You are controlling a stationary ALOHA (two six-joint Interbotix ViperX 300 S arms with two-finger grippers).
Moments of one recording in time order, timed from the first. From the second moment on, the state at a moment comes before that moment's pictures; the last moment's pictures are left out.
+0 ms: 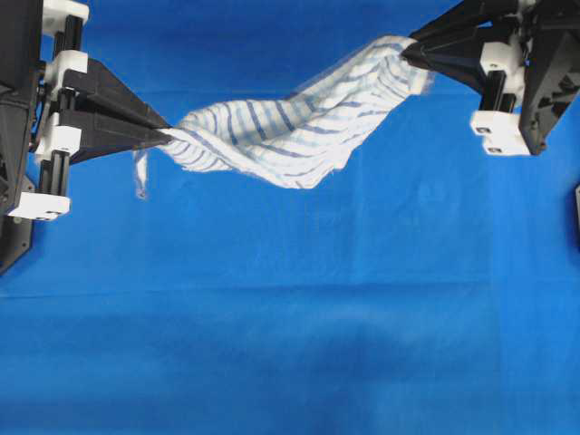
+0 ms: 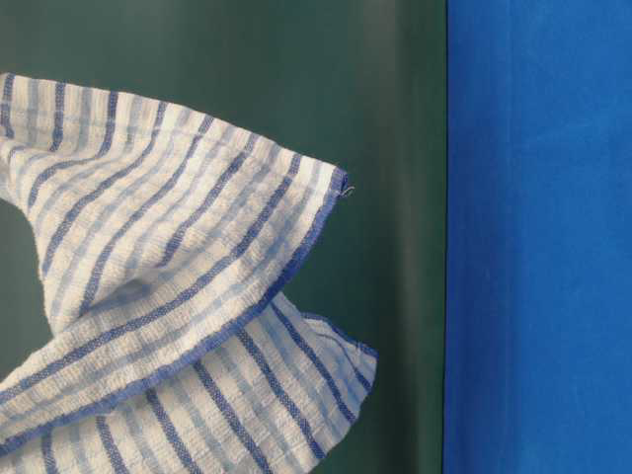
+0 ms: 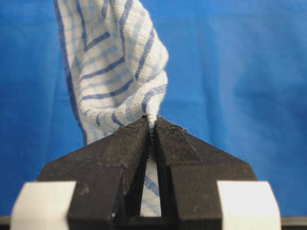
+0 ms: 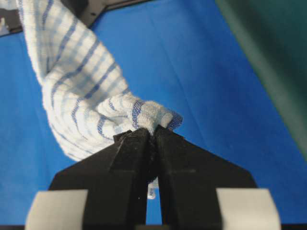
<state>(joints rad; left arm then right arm) 0.01 -0.62 0.40 -0.01 0.64 0.06 -0.05 -0.49 0.27 -0.31 0.72 0.39</state>
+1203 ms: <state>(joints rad) -0.02 -0.59 0.70 -0.02 0.38 0.03 -0.01 -0.46 0.50 -0.30 0.67 0.45</state>
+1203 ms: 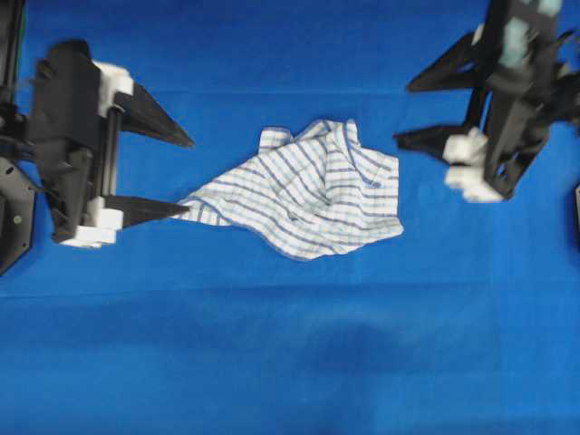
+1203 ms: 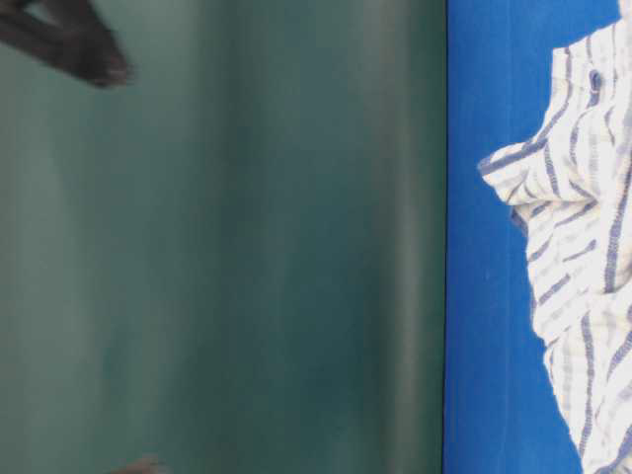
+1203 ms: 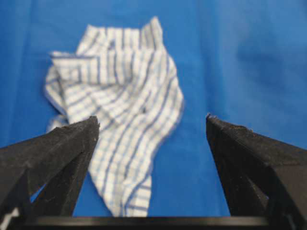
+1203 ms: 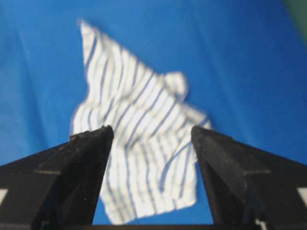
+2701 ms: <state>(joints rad) -0.01 0.09 0.92 -0.02 -0.22 0.03 0.07 0.19 0.62 -0.30 0.21 0.47</state>
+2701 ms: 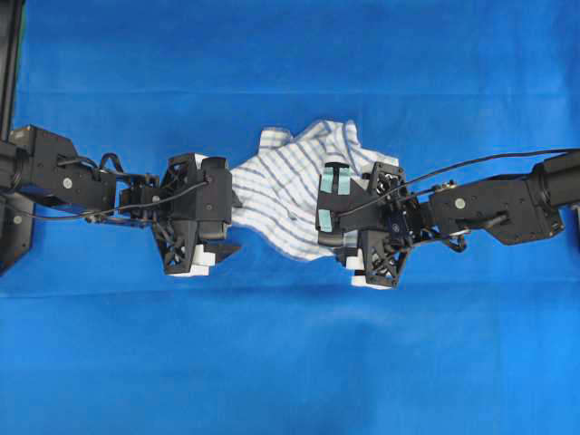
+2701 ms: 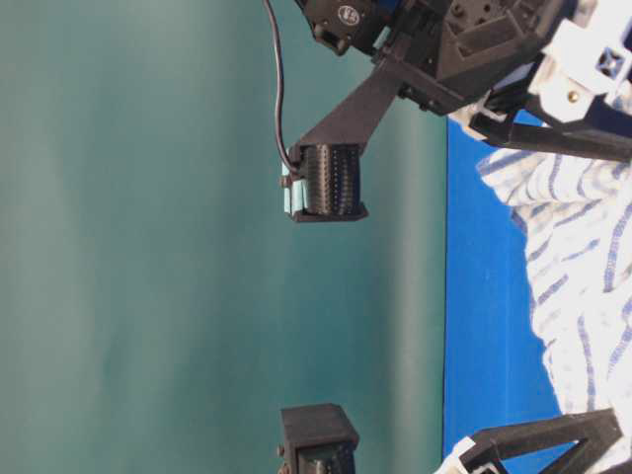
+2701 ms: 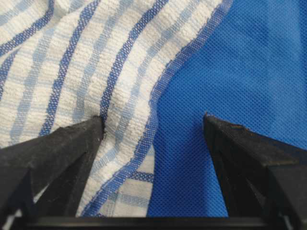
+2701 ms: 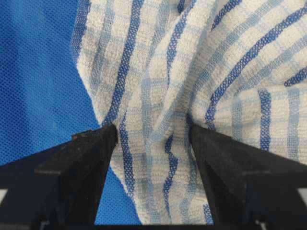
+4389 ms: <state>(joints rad) 0.01 -0.52 0.59 -0.02 0.45 0.02 0.06 -0.33 0.34 -0.40 0.71 0.45</state>
